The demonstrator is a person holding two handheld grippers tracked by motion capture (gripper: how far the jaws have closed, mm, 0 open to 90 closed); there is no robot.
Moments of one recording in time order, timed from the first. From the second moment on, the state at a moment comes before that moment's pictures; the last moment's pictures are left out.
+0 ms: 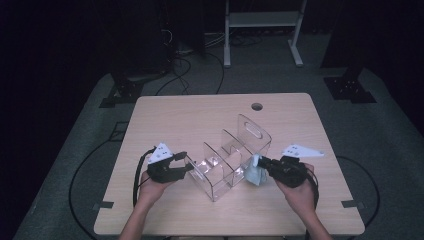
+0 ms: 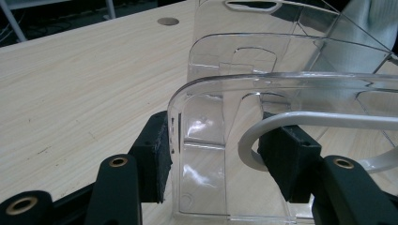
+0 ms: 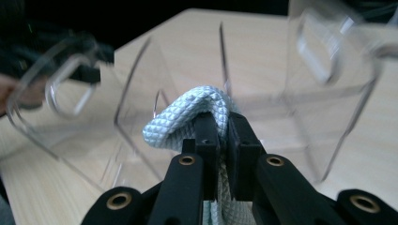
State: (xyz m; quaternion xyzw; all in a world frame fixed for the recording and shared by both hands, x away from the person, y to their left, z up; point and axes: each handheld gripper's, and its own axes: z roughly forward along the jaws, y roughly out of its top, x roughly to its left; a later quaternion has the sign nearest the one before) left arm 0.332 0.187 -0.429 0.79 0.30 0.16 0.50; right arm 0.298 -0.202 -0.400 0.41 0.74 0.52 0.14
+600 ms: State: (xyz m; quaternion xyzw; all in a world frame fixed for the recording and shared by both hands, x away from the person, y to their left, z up) left arm 0.332 0.185 -0.429 0.80 0.30 0.16 0.50; right arm 0.334 -0.188 -0.391 0.39 0.77 0.48 0.14
